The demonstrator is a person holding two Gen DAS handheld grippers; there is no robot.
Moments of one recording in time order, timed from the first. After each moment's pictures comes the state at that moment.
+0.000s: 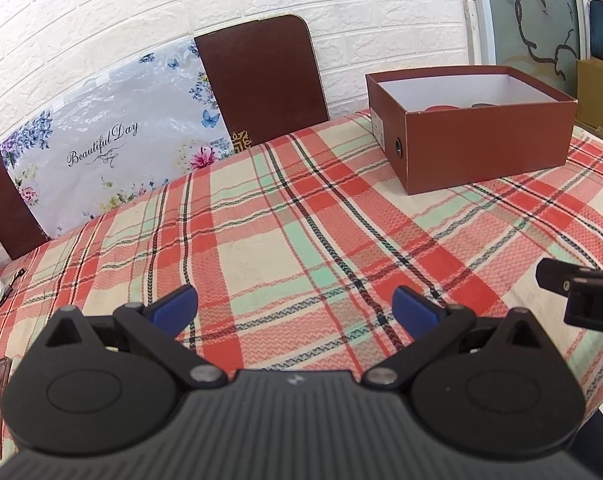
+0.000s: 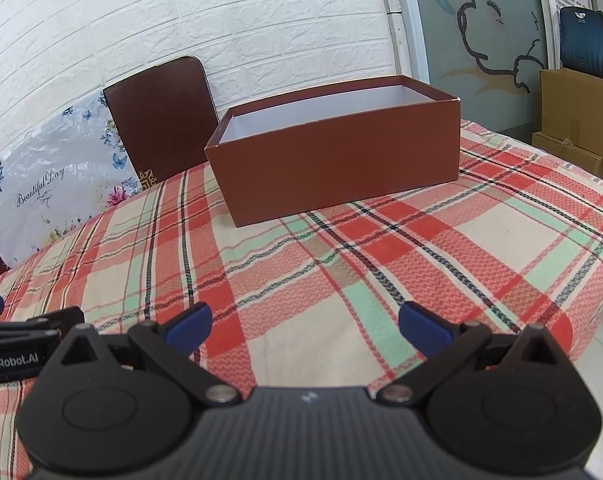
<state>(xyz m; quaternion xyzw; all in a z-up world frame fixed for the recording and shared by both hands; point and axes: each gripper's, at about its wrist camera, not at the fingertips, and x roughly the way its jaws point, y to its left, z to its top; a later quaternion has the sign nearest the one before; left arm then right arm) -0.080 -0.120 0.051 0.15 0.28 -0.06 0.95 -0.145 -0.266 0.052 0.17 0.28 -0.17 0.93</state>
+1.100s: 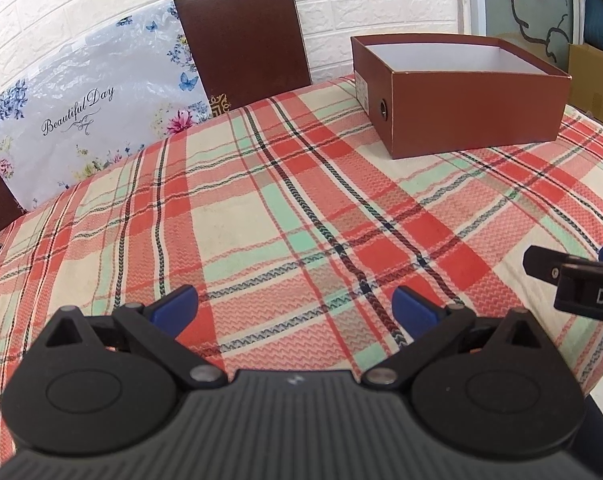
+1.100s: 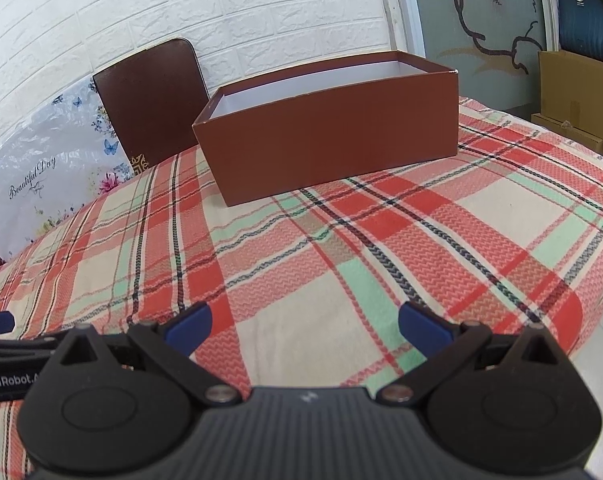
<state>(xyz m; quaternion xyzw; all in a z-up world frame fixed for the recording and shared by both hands) -0.073 -0.120 0.035 0.14 0.33 -0.09 0.93 -0.140 -0.272 0.038 0.18 0.30 -0.17 0.92</state>
